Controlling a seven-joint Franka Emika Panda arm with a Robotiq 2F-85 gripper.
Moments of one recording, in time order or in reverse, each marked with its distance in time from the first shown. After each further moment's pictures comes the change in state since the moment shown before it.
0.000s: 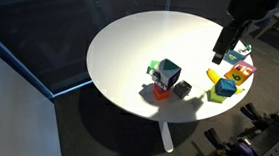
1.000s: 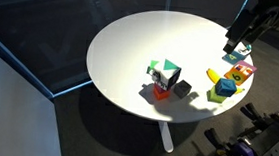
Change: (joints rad) arm -0.026 -0.187 -0.008 -0.110 0.001 0.036 0.220
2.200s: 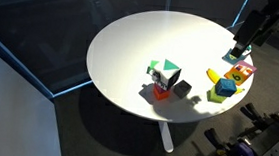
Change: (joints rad) arm 0.010 -0.038 0.001 -0.002 0.011 -0.086 0.000
